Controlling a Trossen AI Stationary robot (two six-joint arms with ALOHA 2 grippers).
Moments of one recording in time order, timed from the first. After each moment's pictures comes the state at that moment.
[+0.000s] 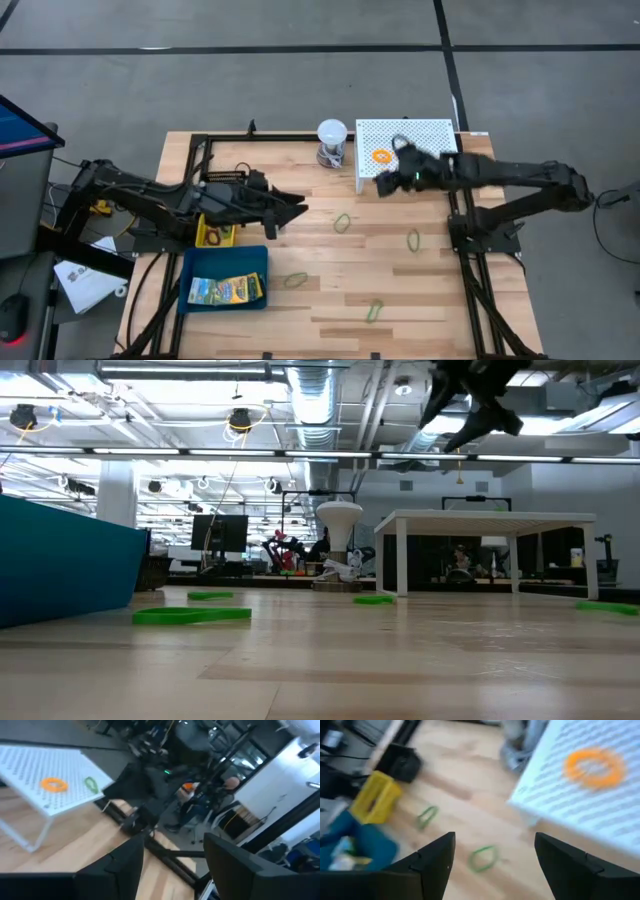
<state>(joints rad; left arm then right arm) -0.27 1.16 1.00 0.09 -0.48 -0.71 -0.11 1.14 1.10 -0.78 0.33 0.93</state>
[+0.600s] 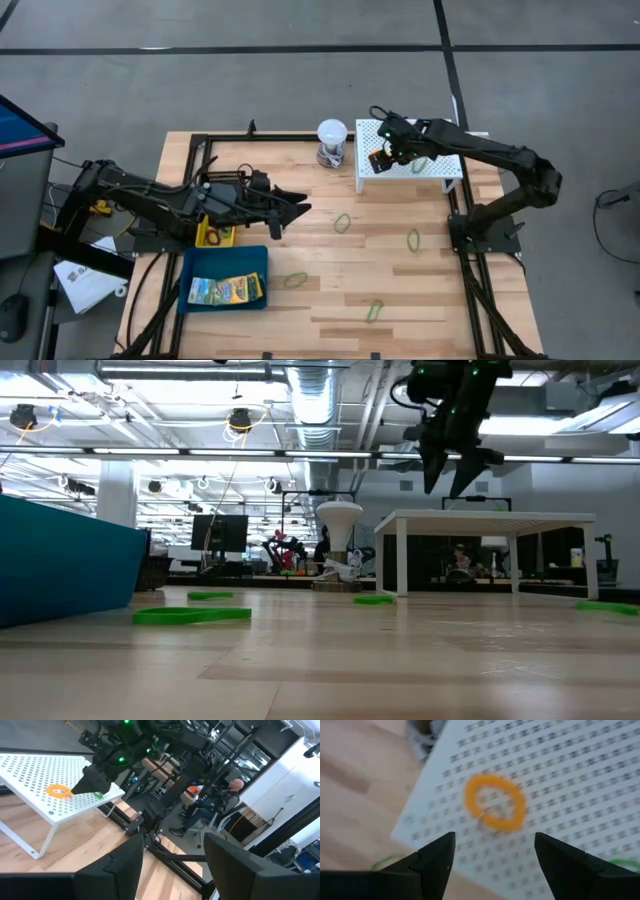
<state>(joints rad) -0.26 1.19 1.00 0.12 -0.51 -0.68 -0.49 1.43 1.26 -1.00 0.21 0.60</state>
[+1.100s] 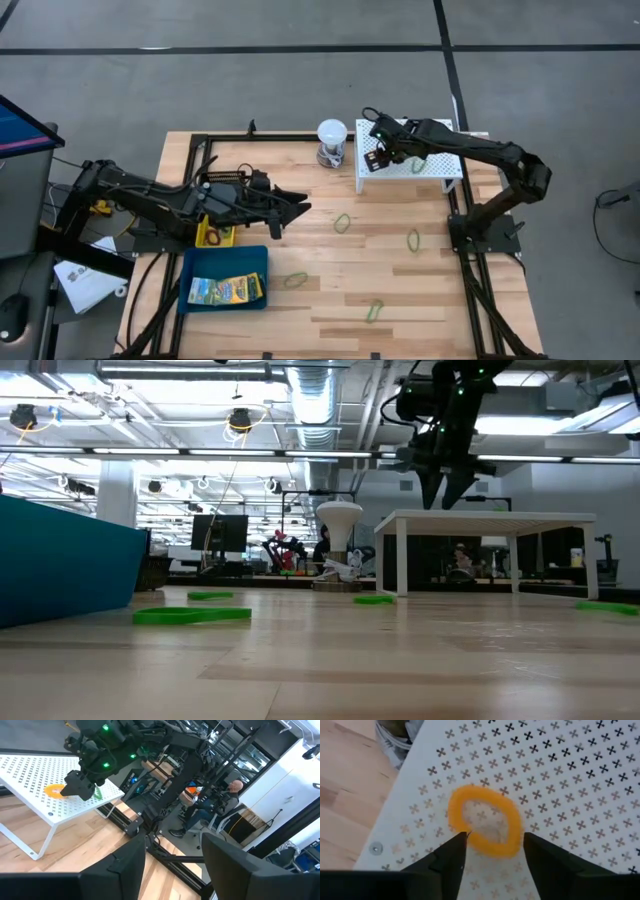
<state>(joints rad) -0.26 1.19 1.00 0.12 -0.51 -0.68 -0.51 1.51 1.26 -0.96 0.26 0.59</state>
